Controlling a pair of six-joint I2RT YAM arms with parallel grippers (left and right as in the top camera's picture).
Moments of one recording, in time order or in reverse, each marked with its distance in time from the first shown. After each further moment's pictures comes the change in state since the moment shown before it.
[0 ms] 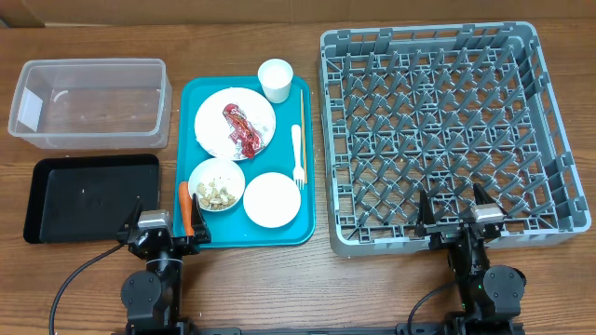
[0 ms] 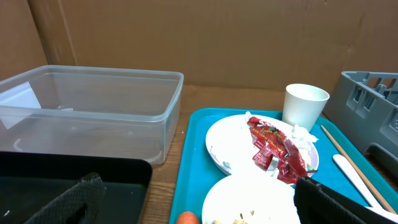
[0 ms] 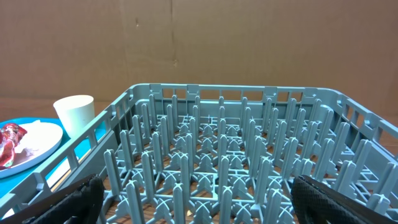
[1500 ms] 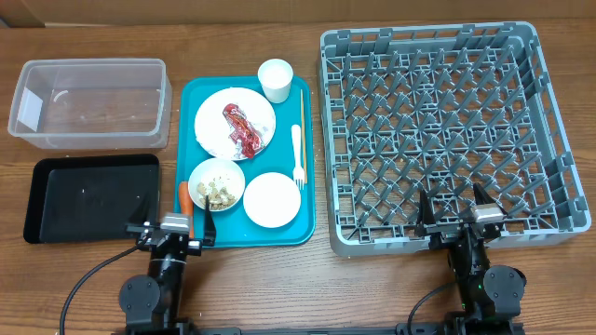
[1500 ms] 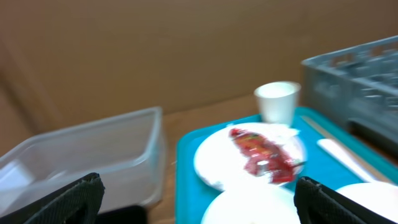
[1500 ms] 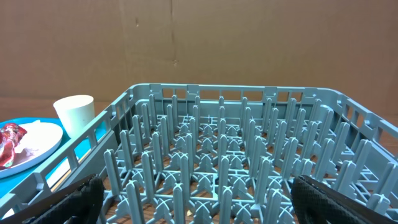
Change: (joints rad) left arm 0.000 0.000 0.000 0.075 0.144 0.261; right arm 0.000 0.000 0.000 0.000 0.000 0.000
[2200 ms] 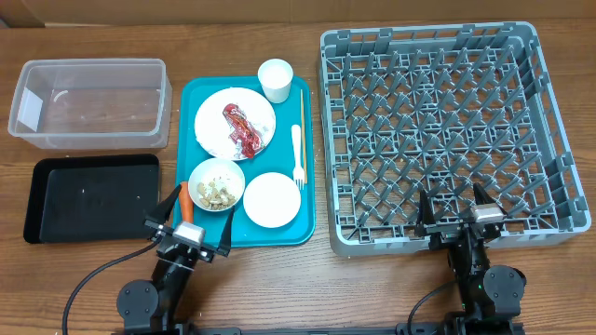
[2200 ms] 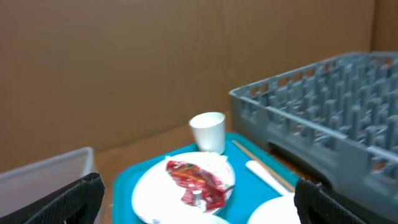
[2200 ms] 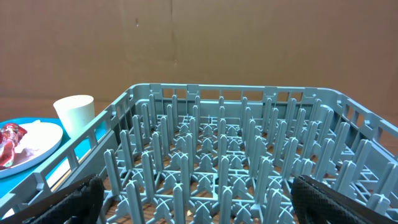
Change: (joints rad) left arm 0.000 0.000 0.007 0.070 0.300 -0.079; right arm 0.000 0.000 0.000 0.000 0.000 0.000
